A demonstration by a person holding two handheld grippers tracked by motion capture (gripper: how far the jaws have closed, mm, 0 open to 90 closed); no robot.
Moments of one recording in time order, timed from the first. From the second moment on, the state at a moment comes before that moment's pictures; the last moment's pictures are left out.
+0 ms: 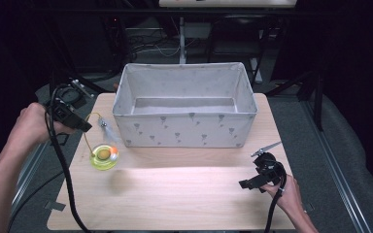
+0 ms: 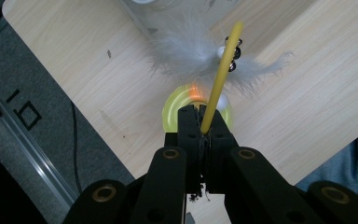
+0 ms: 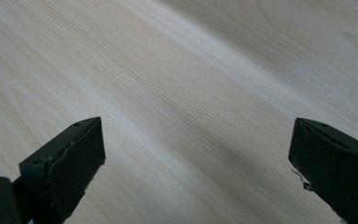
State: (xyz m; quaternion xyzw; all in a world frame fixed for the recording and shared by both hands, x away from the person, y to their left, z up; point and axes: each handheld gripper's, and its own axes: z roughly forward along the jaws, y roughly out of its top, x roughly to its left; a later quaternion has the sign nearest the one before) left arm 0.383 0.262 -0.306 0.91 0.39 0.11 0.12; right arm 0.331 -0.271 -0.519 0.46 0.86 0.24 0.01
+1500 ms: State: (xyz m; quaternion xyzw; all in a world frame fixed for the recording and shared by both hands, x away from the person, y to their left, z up) left arm 0.376 0.245 -0.213 0.91 0.37 0.15 0.11; right arm 0.334 -0.270 -0.519 0.45 0.86 0.24 0.01
